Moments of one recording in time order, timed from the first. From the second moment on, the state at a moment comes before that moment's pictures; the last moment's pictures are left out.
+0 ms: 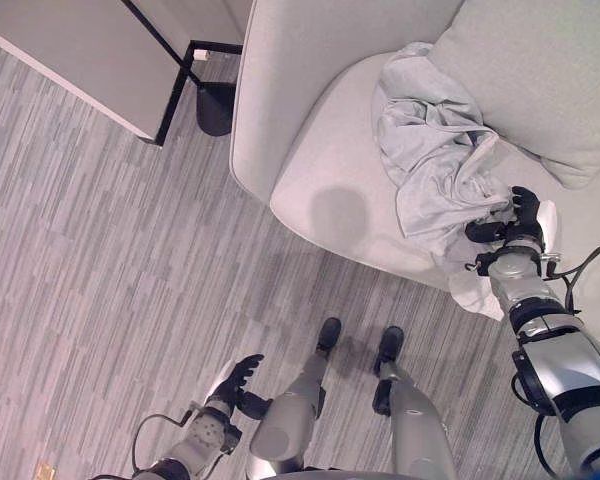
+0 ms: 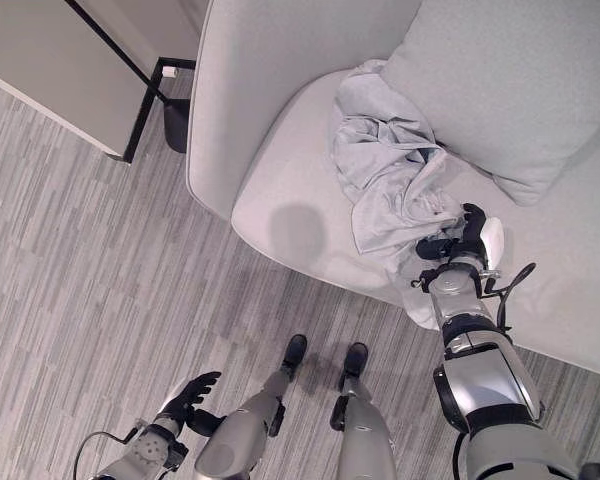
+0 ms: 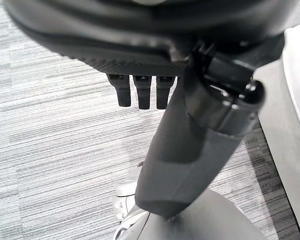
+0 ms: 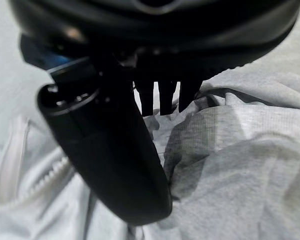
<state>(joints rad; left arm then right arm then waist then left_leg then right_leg) -0.09 0.28 -0.60 1.00 -0.07 -0.23 0.21 -0.86 -0.58 0.32 1.25 0.17 -0.08 -0.45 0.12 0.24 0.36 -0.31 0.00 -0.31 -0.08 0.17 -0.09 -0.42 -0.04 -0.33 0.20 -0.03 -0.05</state>
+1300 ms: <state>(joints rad) -0.10 0.23 -0.56 1.07 0.04 -0.16 0.22 -0.50 -0.32 0.09 0.77 0.95 -0.19 -0.32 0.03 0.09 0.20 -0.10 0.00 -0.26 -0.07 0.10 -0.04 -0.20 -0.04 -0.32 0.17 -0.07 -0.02</state>
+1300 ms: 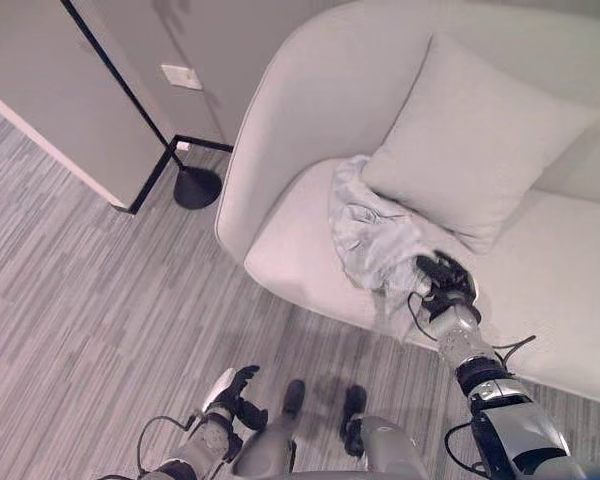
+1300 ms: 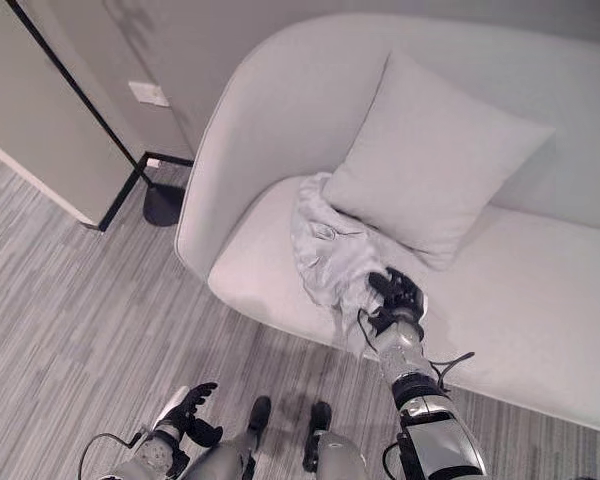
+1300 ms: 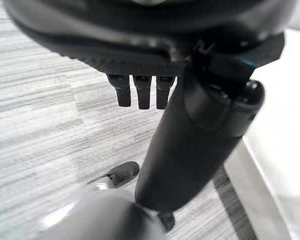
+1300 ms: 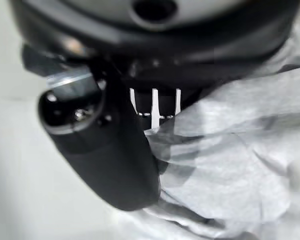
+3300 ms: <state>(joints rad) -0.36 0.14 -0.70 0.26 -0.70 -0.17 0.19 -0.62 -0.55 0.55 -0.13 0.93 -0.29 -0.27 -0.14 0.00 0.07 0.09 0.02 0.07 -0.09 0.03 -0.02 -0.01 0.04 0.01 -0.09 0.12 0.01</state>
